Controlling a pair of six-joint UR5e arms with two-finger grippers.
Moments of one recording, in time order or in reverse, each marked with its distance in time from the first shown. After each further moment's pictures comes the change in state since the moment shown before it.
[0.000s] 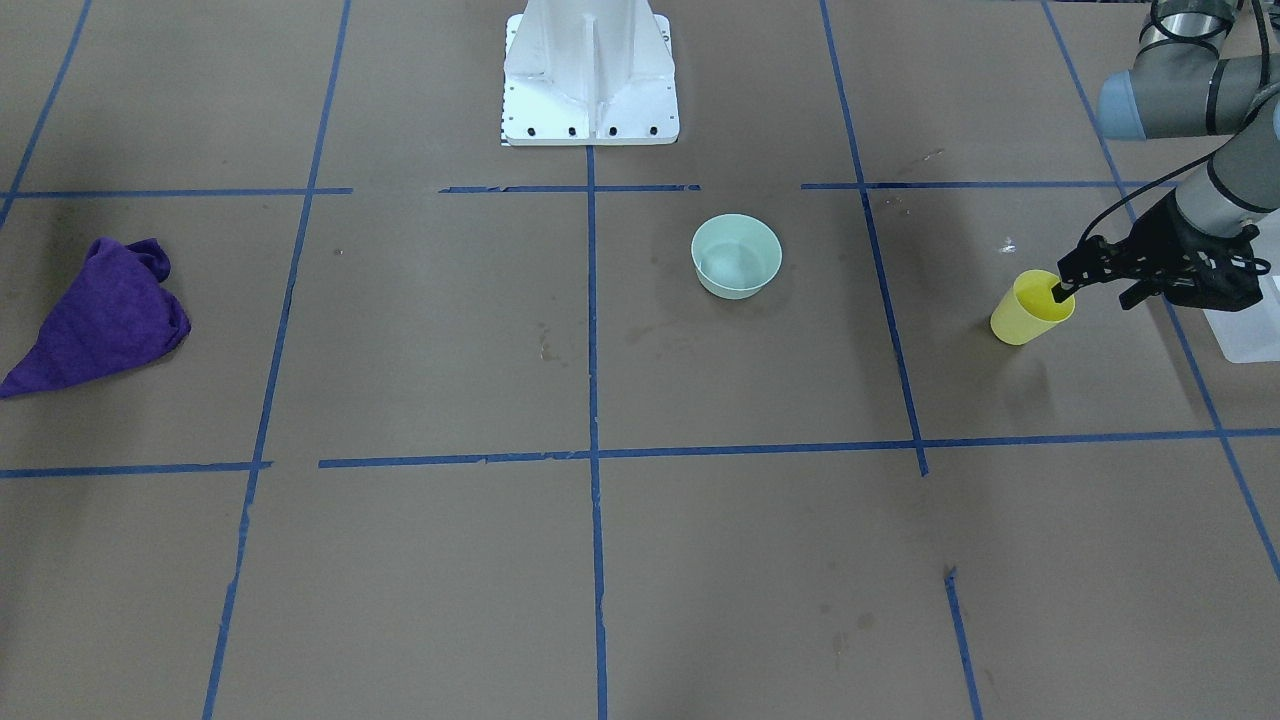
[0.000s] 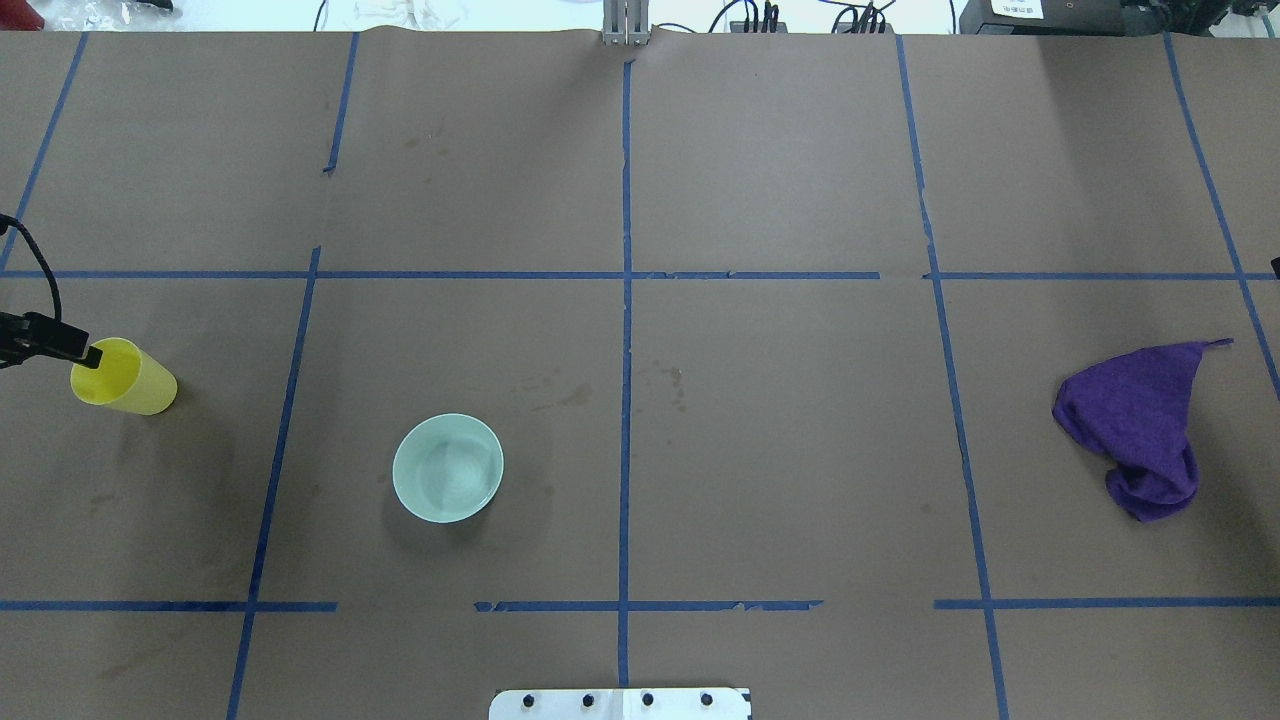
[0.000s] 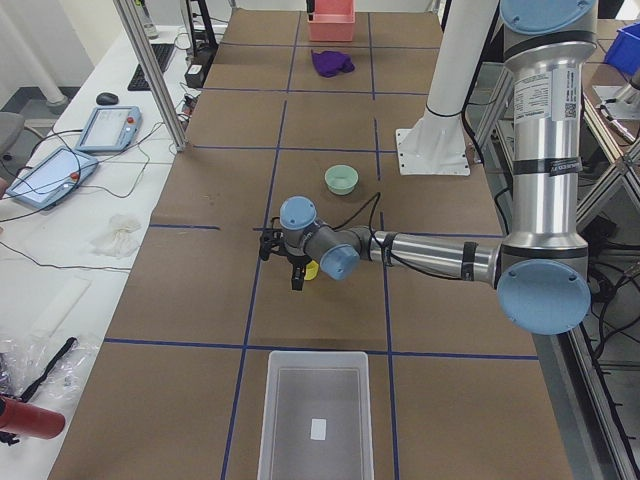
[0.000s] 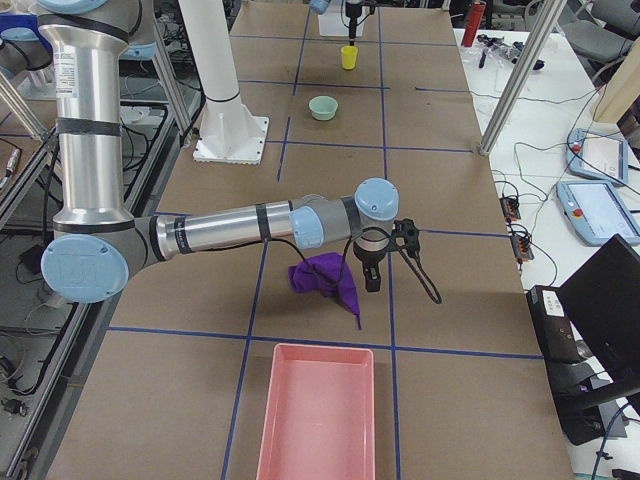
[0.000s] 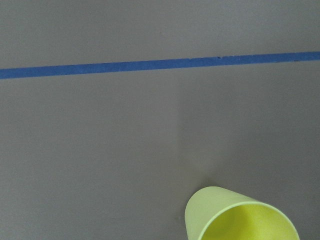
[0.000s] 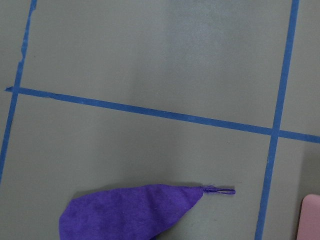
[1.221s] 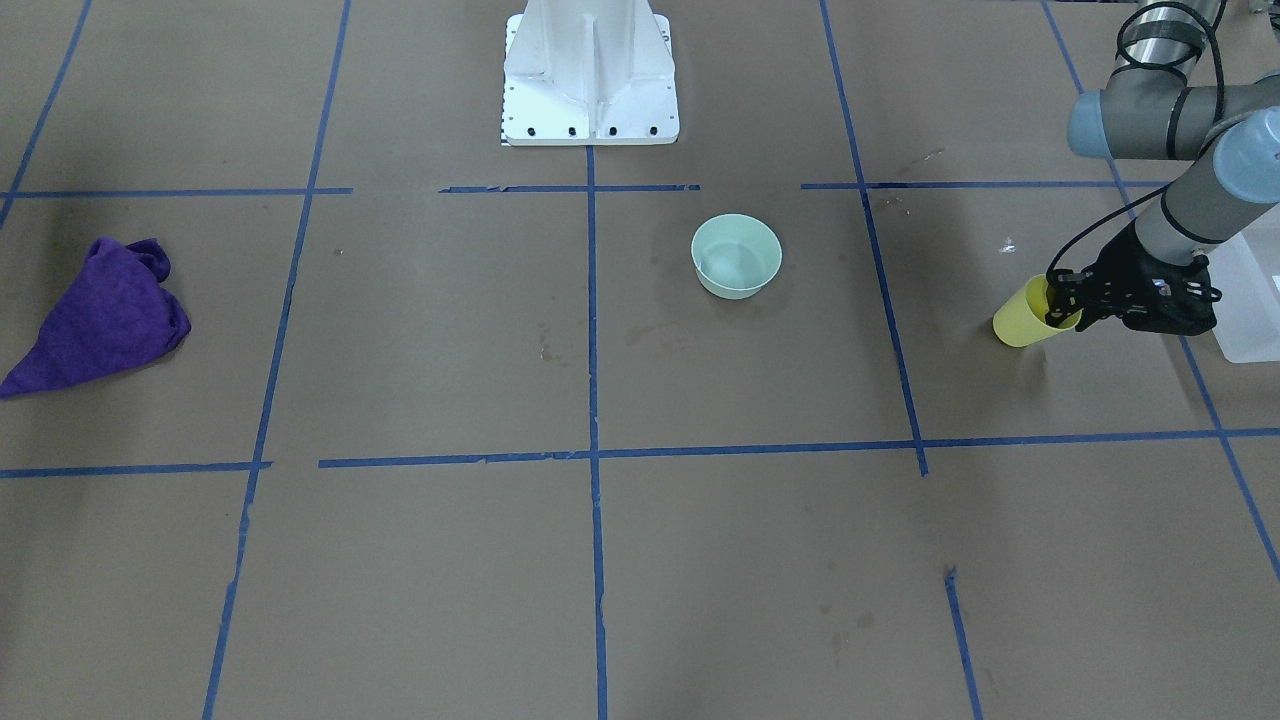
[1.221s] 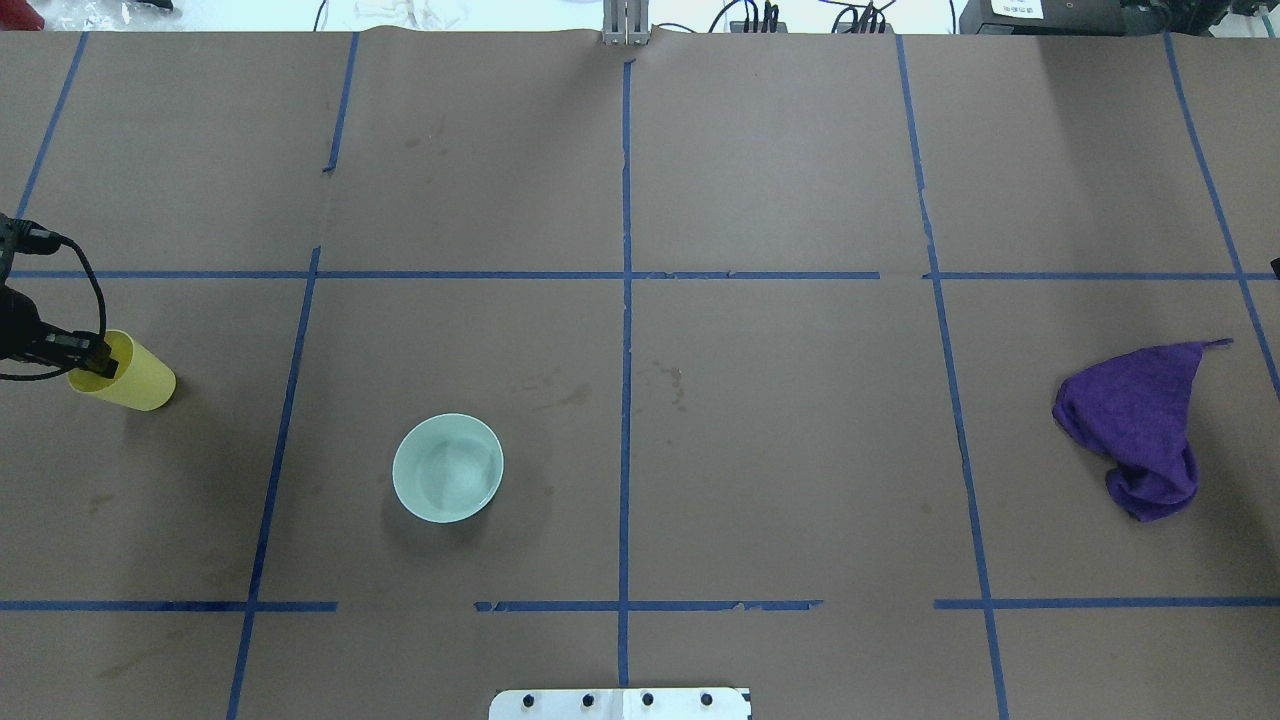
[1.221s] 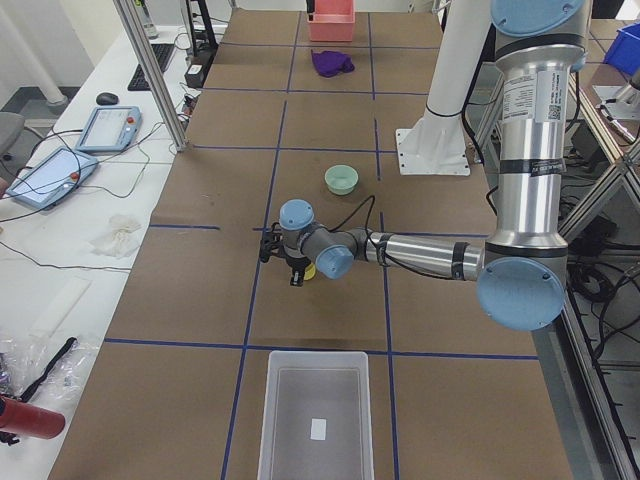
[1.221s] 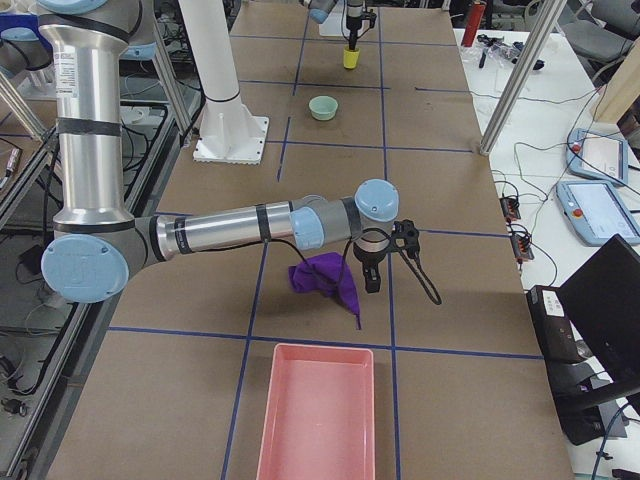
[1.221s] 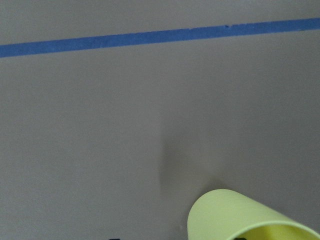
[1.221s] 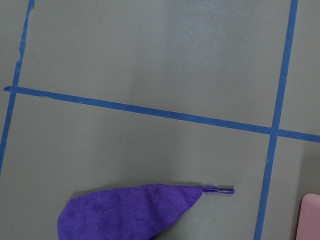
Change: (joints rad) left arm 0.067 -0.041 0.050 0.001 0.094 -0.004; right arm 0.000 0.000 -0.003 0.001 -0.001 0.000
